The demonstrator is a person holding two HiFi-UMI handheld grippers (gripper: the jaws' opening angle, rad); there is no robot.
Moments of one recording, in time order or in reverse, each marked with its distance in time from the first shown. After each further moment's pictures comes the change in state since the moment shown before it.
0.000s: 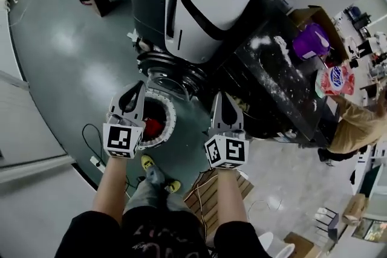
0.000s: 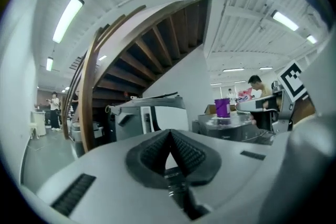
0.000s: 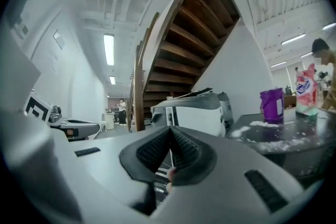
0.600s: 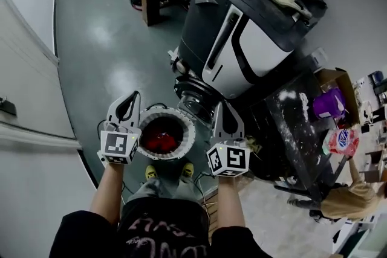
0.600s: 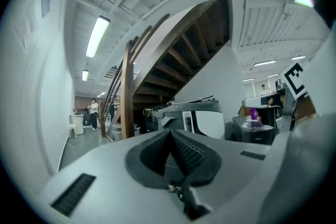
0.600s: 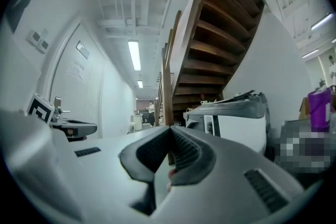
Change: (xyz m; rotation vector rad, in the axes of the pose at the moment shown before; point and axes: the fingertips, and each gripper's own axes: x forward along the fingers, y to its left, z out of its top) left arm -0.113 0.129 0.037 -0.044 0.008 0.350; right arm 0.060 0.137 0.054 -0.023 -0.007 0.318
